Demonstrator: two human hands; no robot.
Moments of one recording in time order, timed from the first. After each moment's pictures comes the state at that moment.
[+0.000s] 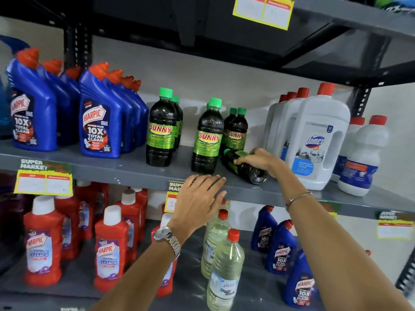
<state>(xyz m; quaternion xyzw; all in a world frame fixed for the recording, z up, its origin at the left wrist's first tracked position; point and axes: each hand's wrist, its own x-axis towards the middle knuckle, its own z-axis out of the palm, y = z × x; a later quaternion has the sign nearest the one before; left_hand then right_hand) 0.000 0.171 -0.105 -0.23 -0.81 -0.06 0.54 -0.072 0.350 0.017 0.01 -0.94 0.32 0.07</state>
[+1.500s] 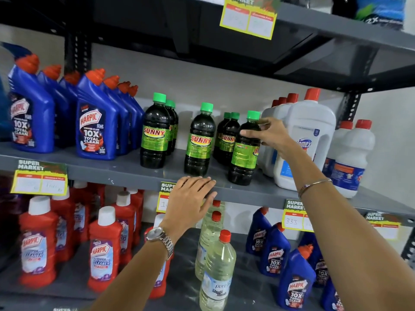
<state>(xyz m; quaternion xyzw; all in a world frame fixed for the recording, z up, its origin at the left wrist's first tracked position) 0.002 0.175 -0.106 -0.21 -0.81 -0.08 0.54 -0.037 0.376 0.076 0.12 -0.84 0.48 0.24</state>
